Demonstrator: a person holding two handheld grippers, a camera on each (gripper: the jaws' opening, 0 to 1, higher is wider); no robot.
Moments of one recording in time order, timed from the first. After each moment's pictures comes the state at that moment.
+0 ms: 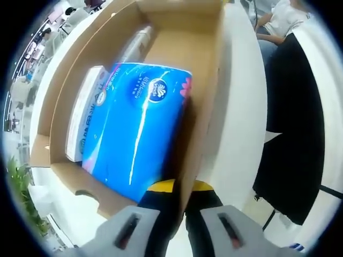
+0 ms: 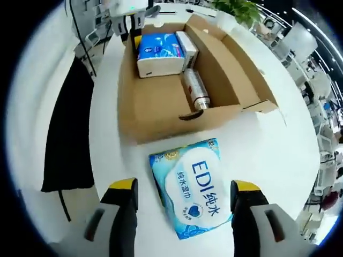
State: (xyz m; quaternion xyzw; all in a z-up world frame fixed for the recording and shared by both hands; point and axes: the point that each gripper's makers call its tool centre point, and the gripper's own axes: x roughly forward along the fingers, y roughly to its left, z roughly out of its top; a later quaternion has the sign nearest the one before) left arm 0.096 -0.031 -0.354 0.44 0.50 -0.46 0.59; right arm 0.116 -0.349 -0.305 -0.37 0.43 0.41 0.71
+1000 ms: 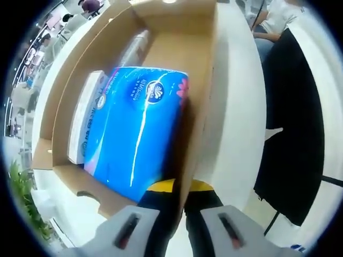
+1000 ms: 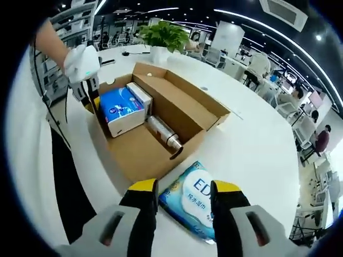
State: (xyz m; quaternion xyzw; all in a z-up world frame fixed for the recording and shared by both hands) left arm 0.097 -0.031 -0.353 0.45 0.48 -0.47 0.59; right arm 0.118 -0.323 -0.261 -0.24 0.34 0.25 0.88
